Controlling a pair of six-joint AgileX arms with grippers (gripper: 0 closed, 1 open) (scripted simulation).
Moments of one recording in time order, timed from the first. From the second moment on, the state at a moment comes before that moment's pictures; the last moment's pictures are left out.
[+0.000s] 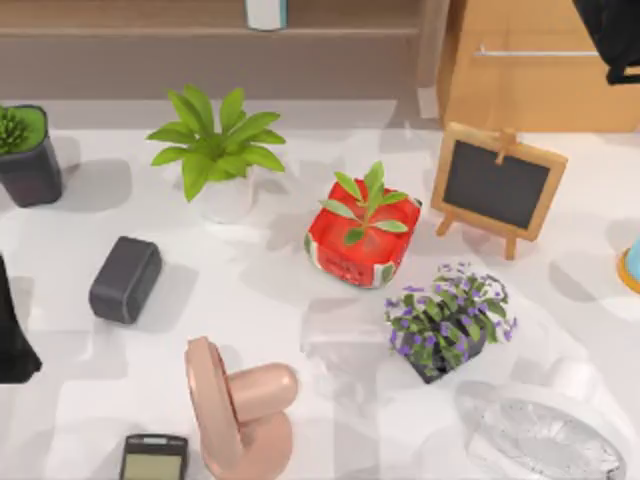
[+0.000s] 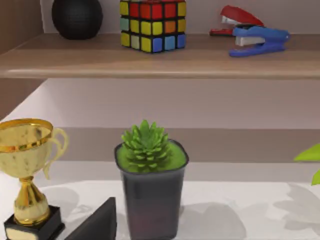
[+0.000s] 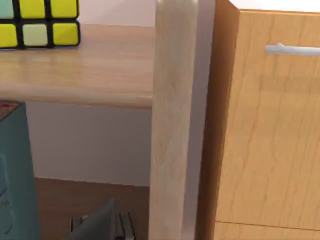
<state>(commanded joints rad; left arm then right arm) 0.00 0.00 0.00 0.00 0.00 0.00 0.55 1.51 1.22 0.28 0.48 -0.02</state>
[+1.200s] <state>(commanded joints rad) 0.00 0.00 0.00 0.00 0.00 0.00 0.77 2.48 2.00 0.48 0.81 -0.01</state>
